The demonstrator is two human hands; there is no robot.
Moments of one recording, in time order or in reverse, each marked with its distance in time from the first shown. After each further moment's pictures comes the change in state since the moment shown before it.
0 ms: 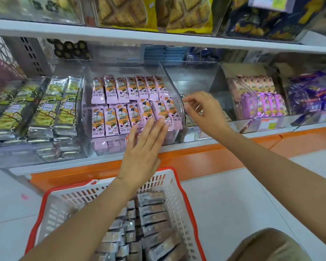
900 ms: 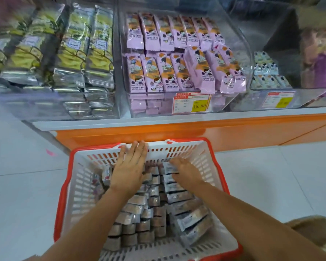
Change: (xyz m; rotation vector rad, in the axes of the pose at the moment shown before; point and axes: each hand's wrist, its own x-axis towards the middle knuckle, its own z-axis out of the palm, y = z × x) left_hand -0.179 -0.043 0.106 -0.138 -0.559 -0.121; right_hand -0.209 -0.003 0.233 -0.175 -0.874 0.350
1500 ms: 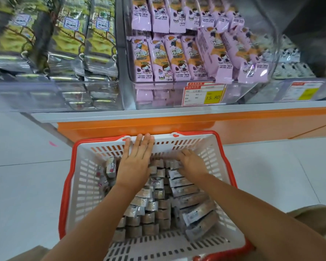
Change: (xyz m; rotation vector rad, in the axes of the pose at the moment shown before) left_hand 0.000 0.004 0.014 -0.011 0.014 -0.047; right_hand 0.020 0.014 0.022 -0.164 0.053 -0.082
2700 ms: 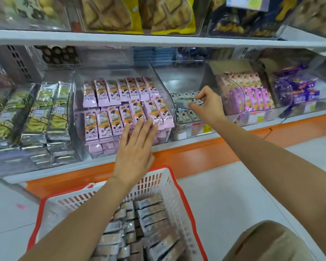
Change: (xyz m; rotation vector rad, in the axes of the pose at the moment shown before) left_hand 0.093 0.078 -0.186 0.092 0.505 0.195; right_hand -0.044 0.096 -0.331 0.575 0.884 0.189
